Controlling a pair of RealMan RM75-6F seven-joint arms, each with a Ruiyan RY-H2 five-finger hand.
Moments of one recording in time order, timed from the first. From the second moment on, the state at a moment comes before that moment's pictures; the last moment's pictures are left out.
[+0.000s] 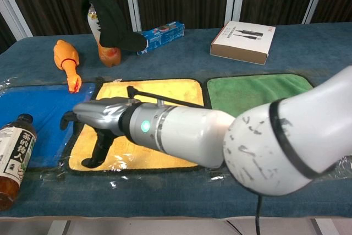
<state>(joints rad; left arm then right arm) -0.04 -1.20 0.06 -1.14 1.58 1.49 -0.43 1.21 -1.96 0.24 -1.34 -0.86 0.71 -0.44</state>
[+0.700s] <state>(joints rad) -0.09 -1.17 0.02 -1.40 1.58 1.49 -0.19 0.40 -1.15 -0.25 -1.70 -1.35 1.51 -0.26</state>
